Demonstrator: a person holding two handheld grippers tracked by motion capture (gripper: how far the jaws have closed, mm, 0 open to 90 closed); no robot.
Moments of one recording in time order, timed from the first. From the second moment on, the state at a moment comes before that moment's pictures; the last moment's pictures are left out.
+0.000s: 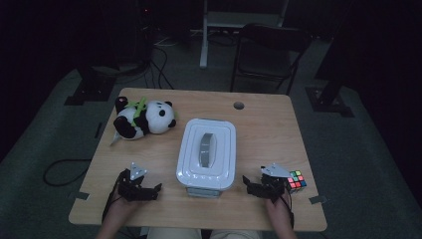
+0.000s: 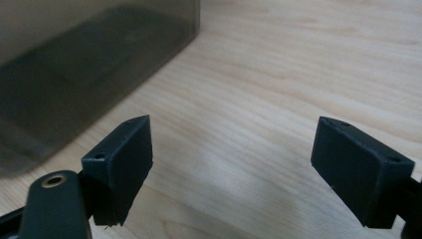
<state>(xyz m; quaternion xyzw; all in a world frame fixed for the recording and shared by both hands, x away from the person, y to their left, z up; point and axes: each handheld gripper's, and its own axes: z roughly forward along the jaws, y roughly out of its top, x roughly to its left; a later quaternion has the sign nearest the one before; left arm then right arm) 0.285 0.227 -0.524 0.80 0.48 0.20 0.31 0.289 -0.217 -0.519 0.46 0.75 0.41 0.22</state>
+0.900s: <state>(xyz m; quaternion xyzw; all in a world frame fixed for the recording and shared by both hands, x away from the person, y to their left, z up) 0.287 0.235 -0.522 0.81 0.46 0.18 0.33 0.300 -0.212 -0.528 0.47 0.79 0.34 0.20</state>
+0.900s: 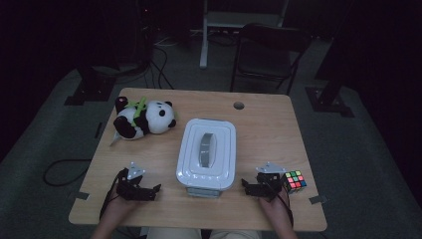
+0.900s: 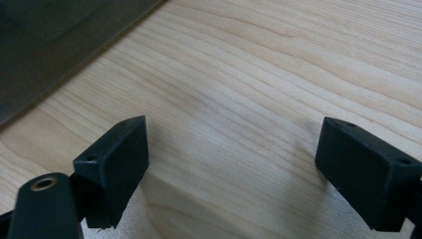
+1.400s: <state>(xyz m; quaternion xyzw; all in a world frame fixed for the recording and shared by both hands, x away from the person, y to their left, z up) 0.308 0.264 -0.483 0.78 0.47 0.22 0.35 0.300 -0.212 -0.528 0.47 0.79 0.34 0.20</state>
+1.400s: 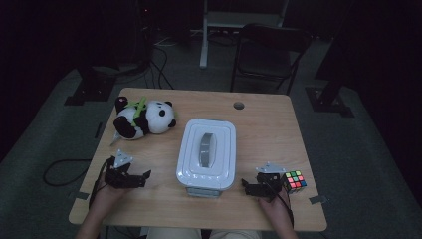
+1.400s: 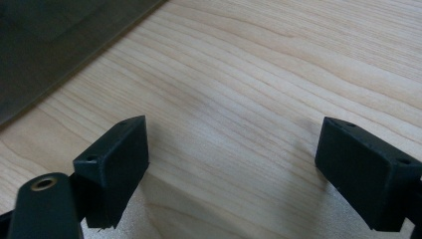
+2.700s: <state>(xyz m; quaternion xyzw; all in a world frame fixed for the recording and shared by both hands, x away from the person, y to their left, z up) 0.421 0.318 -0.452 0.74 0.51 0.29 0.34 0.300 -0.212 -0.527 0.47 0.79 0.34 0.20</state>
